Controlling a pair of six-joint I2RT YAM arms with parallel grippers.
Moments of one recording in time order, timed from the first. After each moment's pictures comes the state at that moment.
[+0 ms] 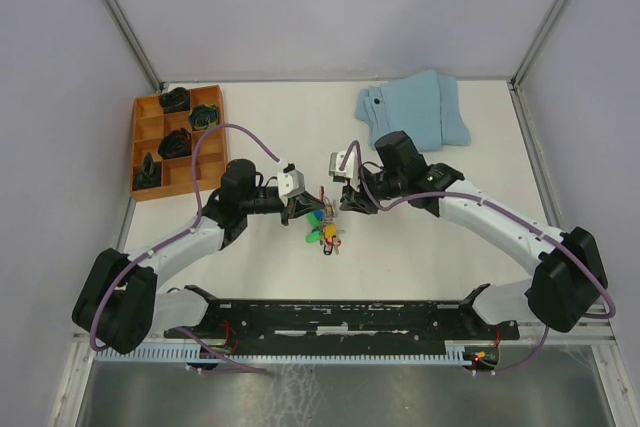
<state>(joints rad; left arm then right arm) -0.48 1.22 0.55 0.38 0.92 0.32 0.69 1.36 1.05 -0.43 -0.58 -0.54</state>
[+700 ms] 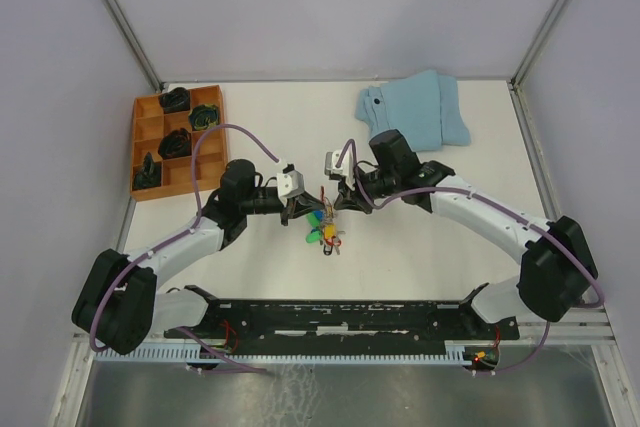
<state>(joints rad) -0.48 1.22 0.55 0.39 0.93 0.32 0.68 1.43 1.06 -0.36 -0.66 -0.52</state>
